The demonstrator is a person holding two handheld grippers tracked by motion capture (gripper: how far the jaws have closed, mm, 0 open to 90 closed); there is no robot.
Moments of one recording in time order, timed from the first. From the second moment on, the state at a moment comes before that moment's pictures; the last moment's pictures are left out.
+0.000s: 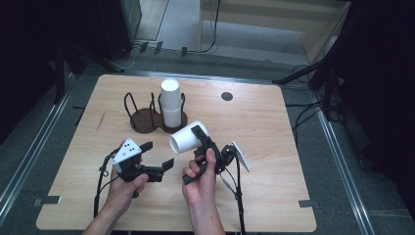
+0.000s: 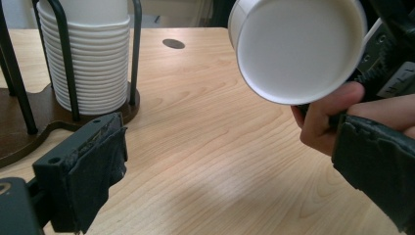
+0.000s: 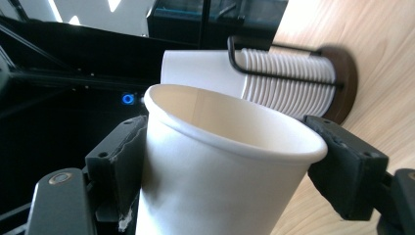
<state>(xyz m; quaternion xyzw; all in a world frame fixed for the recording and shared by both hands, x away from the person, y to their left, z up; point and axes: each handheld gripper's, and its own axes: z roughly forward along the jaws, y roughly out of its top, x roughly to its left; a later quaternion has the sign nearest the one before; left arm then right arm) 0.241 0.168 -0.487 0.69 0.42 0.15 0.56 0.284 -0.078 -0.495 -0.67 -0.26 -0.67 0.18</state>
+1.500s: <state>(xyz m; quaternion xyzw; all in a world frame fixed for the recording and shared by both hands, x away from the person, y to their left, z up) 0.229 0.283 -0.534 0.65 0.53 0.23 0.50 0.321 -0.098 -0.461 -0.53 -0.50 -0.63 -0.27</state>
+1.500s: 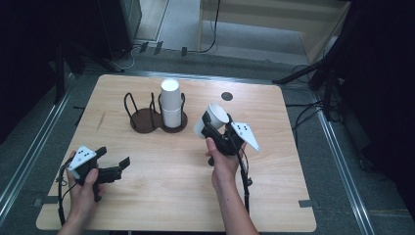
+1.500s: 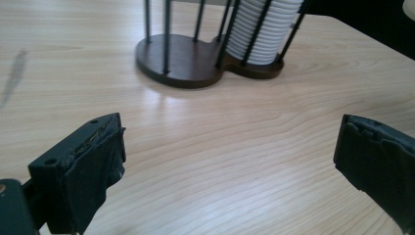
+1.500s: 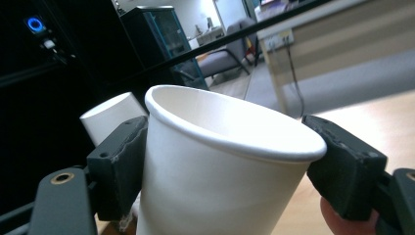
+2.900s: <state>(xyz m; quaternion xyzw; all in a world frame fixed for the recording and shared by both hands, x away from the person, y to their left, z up) 0.211 0.335 -0.553 0.63 0.55 0.24 0.50 0.435 -0.149 -0.528 -0.49 -0.60 -0.44 -0.45</state>
